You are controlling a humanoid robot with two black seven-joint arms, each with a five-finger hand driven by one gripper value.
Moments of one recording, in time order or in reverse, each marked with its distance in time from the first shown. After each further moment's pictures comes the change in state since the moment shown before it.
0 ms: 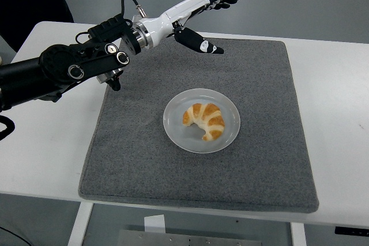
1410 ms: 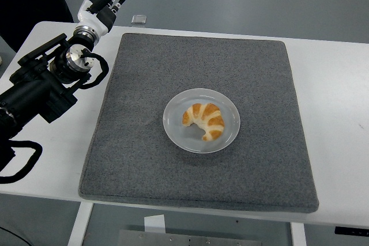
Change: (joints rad) left arm 0.246 -0.091 -0.601 0.354 -0.852 -0.144 0.186; right arm -0.004 0.000 0.002 0.001 0.002 0.000 -0.001
